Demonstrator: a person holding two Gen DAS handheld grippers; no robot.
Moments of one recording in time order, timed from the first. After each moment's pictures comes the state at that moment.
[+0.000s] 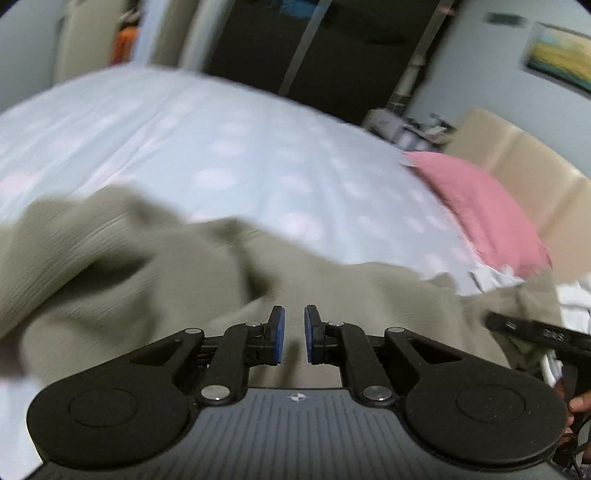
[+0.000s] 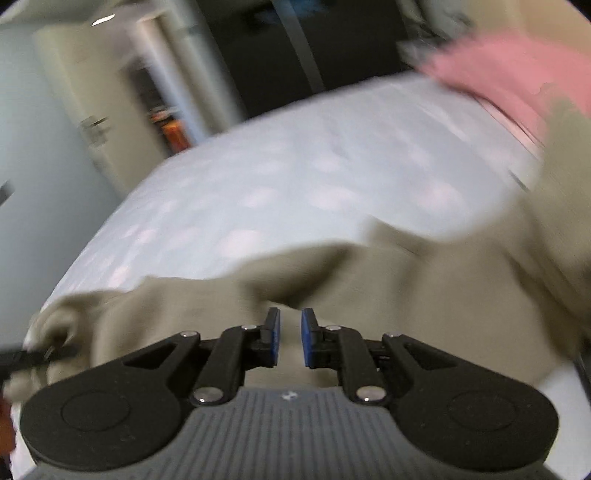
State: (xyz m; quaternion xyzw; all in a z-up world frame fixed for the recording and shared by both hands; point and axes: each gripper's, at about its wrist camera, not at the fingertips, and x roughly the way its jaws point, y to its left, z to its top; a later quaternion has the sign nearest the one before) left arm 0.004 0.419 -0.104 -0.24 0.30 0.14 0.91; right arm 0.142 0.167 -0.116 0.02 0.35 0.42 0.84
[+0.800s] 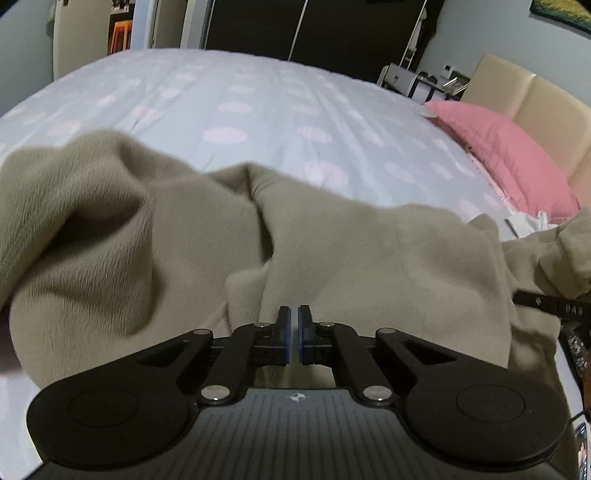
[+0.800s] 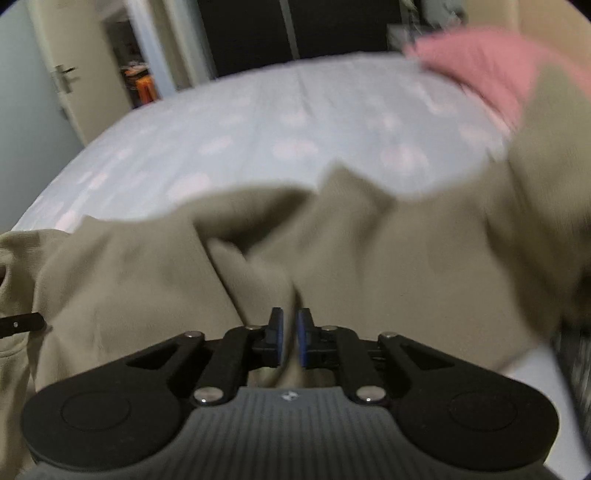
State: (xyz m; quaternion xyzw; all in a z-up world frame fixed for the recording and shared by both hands) left arm -0.002 0.427 -0.145 -0.21 0.37 0.18 0.89; right arm 0.165 0.167 -0.166 -0.07 0.38 0.36 0.85
